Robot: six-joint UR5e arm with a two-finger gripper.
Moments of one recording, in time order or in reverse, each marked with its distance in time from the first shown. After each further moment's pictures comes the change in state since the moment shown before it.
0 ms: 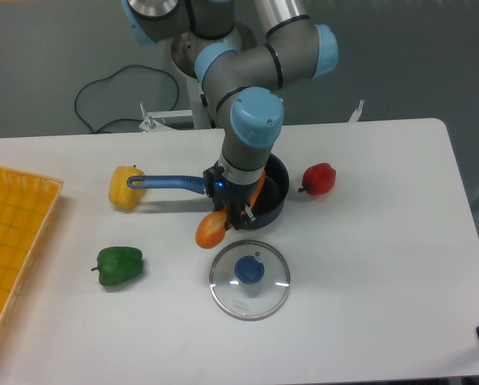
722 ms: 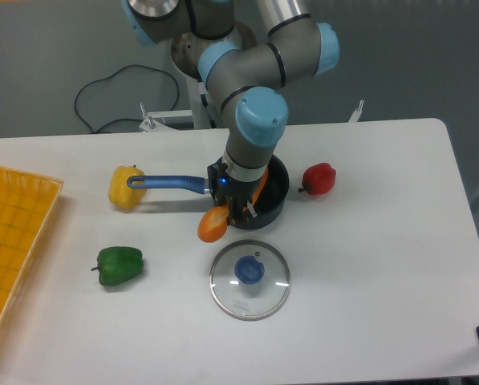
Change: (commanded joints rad) arm 0.014 0.015 -0.041 -0.006 0.003 0.048
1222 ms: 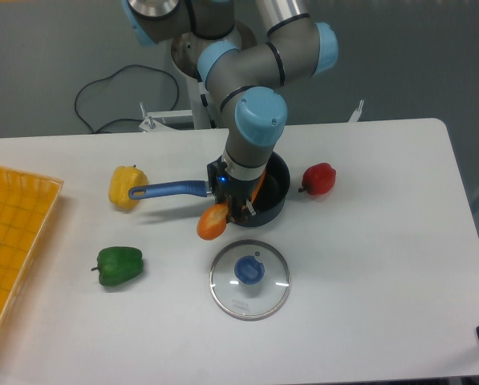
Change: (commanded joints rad) arm 0.002 -0.002 -0.006 0.003 -0.003 0.012
